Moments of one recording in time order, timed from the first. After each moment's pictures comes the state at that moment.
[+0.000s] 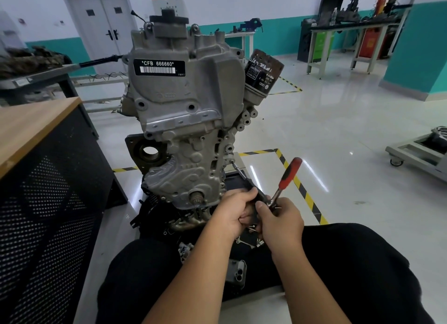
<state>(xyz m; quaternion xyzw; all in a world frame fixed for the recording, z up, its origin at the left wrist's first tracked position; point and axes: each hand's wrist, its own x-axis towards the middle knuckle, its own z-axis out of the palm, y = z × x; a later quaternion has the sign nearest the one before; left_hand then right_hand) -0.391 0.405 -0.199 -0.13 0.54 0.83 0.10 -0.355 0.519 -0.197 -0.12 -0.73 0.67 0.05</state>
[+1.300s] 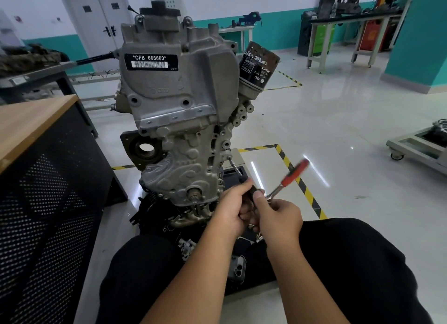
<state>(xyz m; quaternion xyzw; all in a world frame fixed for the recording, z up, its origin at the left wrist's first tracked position) -0.395 0.418 -0.208 -0.20 0.50 0.84 0.10 -0.353 0.518 -0.196 -0.13 -0.73 0.67 0.05</state>
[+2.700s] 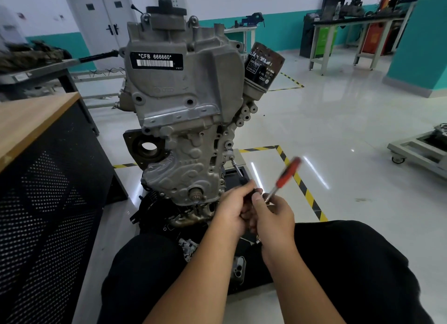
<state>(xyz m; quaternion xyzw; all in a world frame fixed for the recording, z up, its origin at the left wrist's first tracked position) -0.392 0.417 -0.204 -0.22 0.49 0.84 0.09 -0.349 0.506 -0.198 -0.12 -0.63 0.77 0.01</state>
